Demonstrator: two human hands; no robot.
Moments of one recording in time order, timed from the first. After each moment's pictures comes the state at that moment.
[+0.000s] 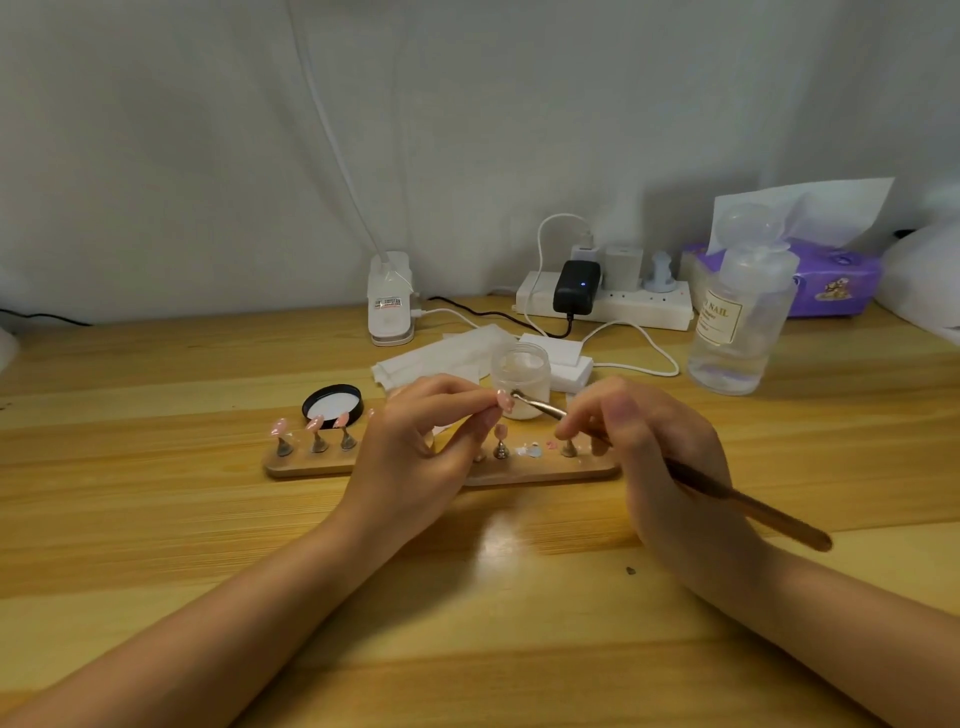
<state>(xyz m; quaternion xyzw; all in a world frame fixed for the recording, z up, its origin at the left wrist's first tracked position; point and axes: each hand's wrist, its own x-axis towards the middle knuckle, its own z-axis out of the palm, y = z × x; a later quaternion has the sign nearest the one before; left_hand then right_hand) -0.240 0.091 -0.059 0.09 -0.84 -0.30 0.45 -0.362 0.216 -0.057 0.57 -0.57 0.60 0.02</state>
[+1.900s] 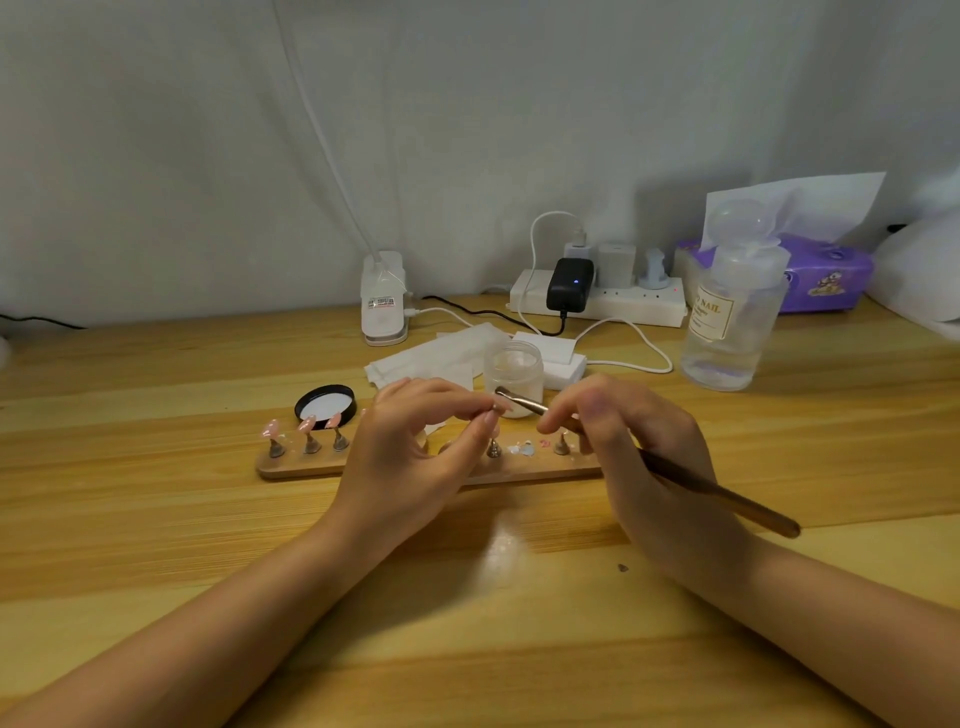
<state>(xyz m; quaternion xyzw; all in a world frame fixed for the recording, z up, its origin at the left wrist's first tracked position) -0.239 0.097 -0.054 0.12 -0.85 -0.29 0.43 -0.362 0.214 -0.056 0.57 -0.59 0.58 0.03</state>
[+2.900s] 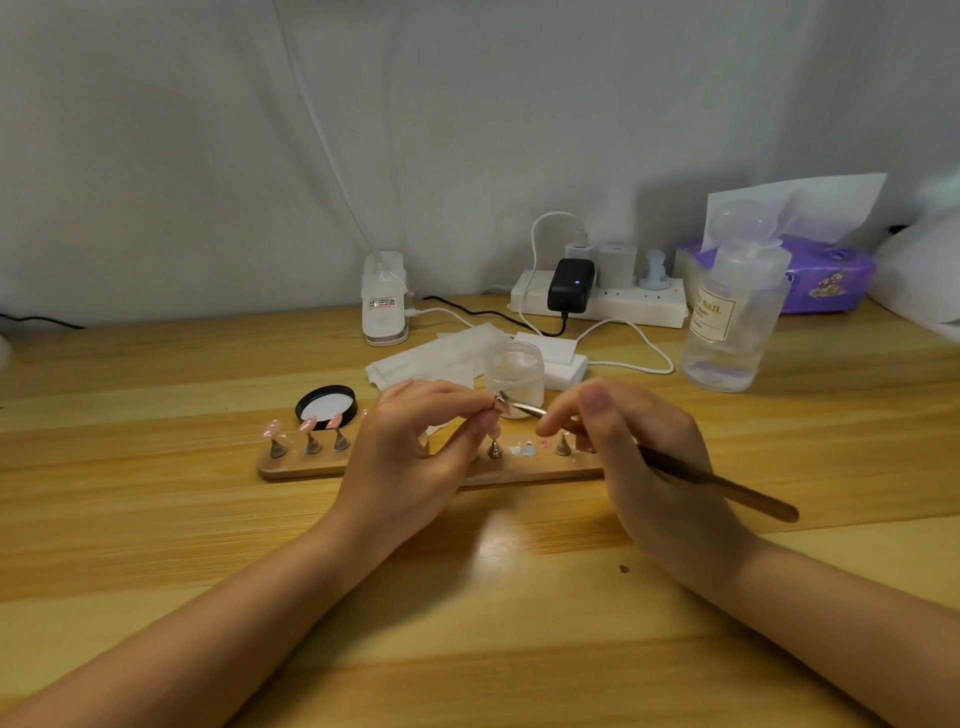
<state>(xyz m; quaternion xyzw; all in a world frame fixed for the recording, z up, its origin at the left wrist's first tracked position) -0.240 0.093 -0.059 0.11 -0.85 -0.28 0.44 -0.363 0.214 -0.058 0.56 -0.59 0.58 0.00</state>
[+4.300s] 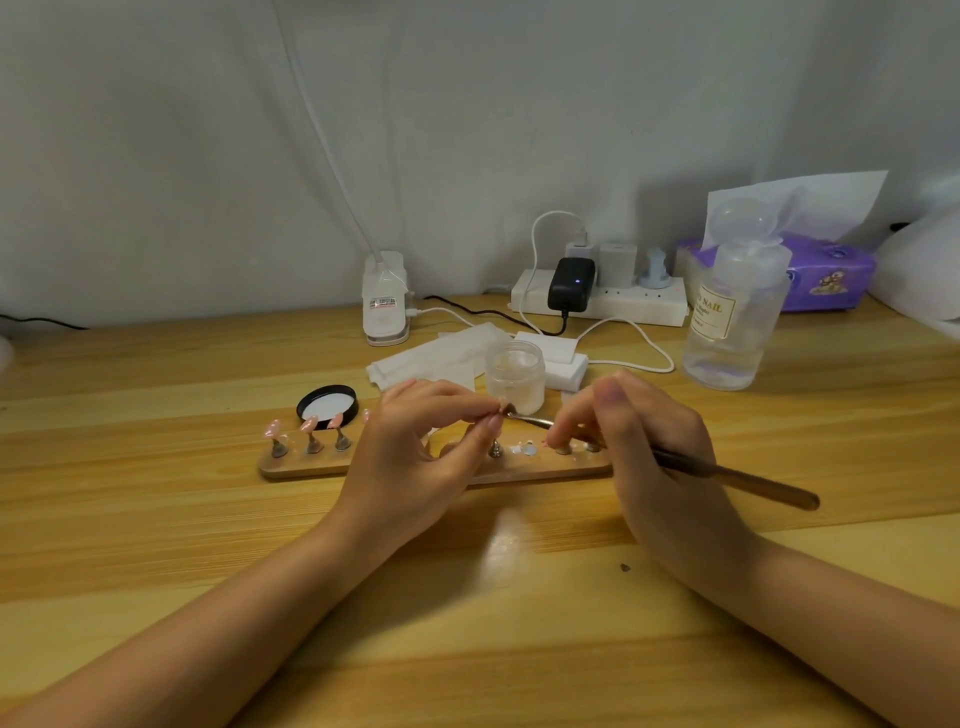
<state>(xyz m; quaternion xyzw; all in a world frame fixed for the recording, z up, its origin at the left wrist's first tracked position) -0.240 0.096 -0.057 0.11 -0.85 -0.29 0.42 -0.365 0.215 -0.059 0.56 -0.57 0.59 0.04</state>
